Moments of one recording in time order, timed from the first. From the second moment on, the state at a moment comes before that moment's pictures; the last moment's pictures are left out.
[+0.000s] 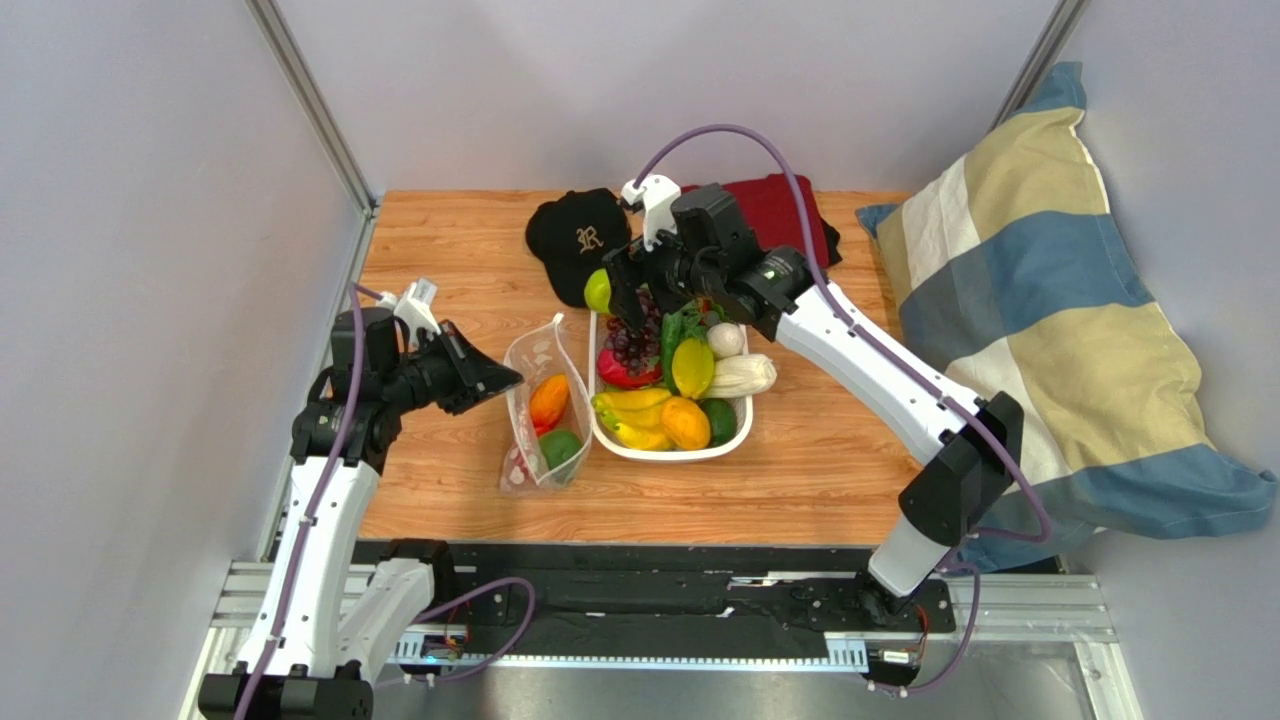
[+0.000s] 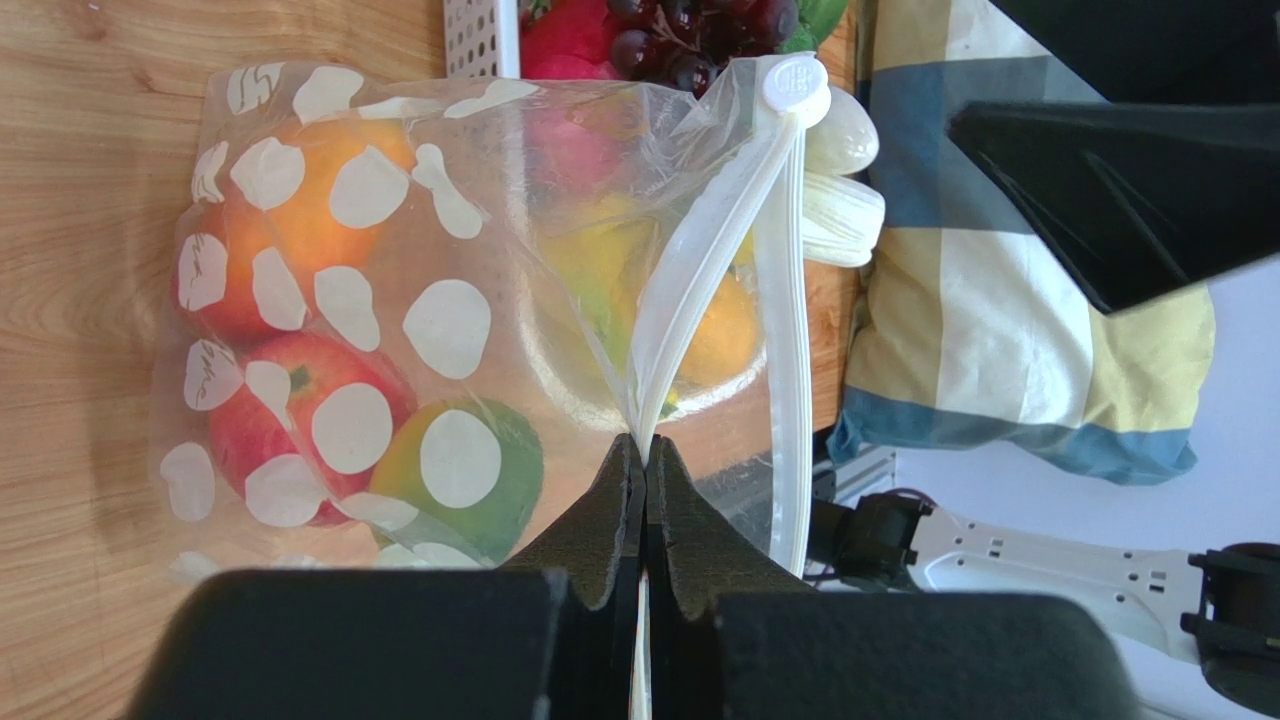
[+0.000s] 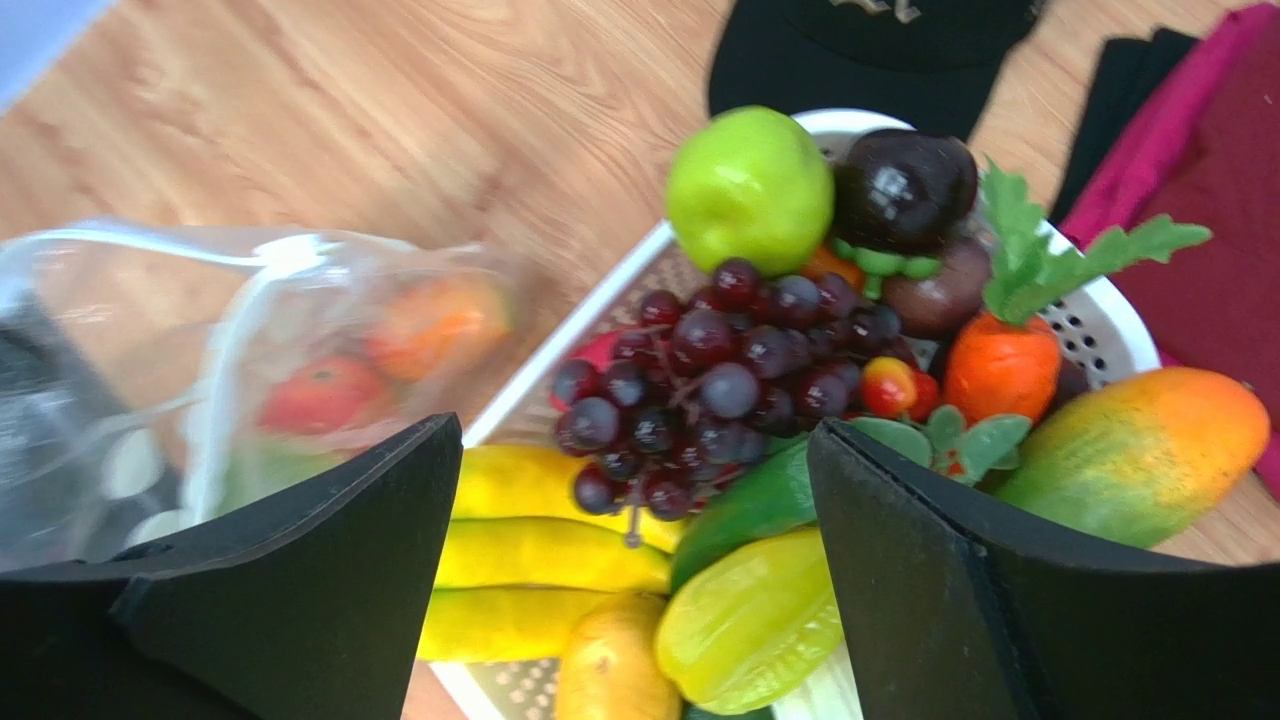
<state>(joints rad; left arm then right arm) -0.03 0.82 0.90 -0.68 0.60 -0.67 0.72 1.66 1.69 -0.58 -0.12 0.05</state>
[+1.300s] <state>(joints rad) -0.02 0.82 0.90 -0.68 0.62 -0.67 0.68 1.80 1.63 -0.58 -0.05 0.00</state>
